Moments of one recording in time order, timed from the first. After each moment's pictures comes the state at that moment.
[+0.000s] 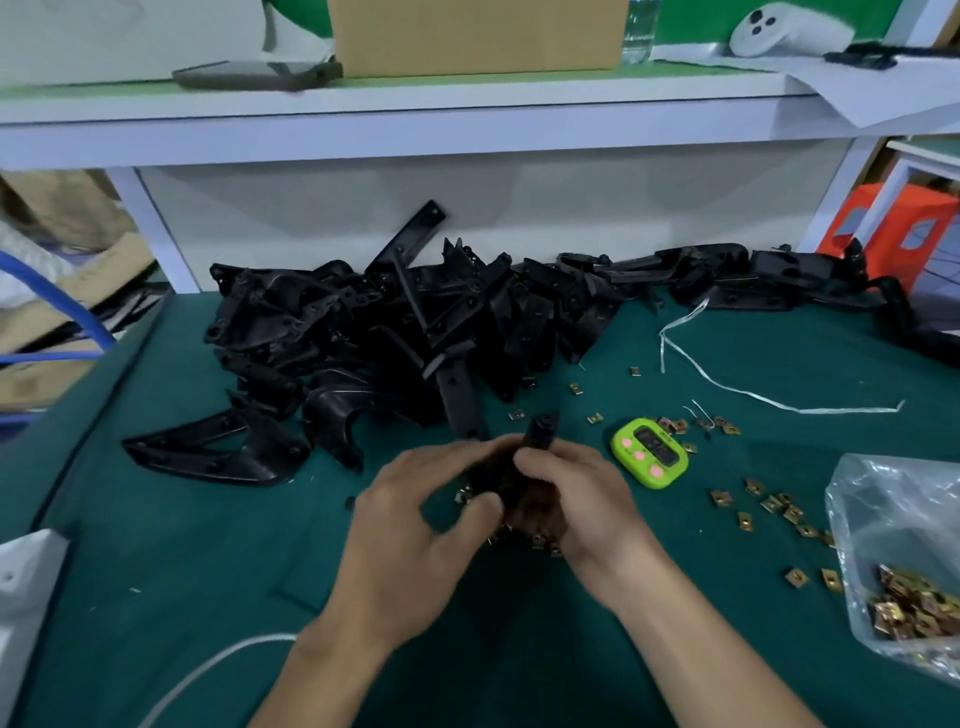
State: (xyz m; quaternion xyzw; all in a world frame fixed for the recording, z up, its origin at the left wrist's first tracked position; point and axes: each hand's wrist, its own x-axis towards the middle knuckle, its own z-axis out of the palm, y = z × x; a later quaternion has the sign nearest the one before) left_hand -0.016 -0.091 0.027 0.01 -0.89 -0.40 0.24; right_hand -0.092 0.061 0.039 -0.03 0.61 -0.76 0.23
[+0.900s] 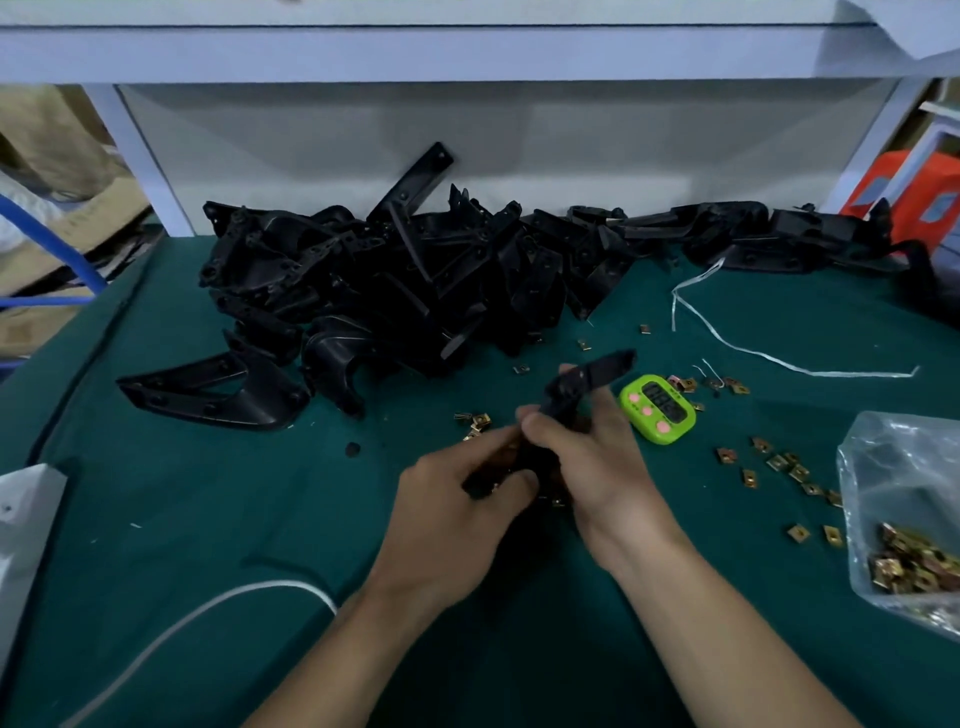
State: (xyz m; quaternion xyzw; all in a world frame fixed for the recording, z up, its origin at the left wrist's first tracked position) left_hand -0.009 -0.062 0.013 0.04 -0.83 -0.53 0.13; right_hand -0.088 0.060 0.020 -0.03 0.65 -0.75 0.13
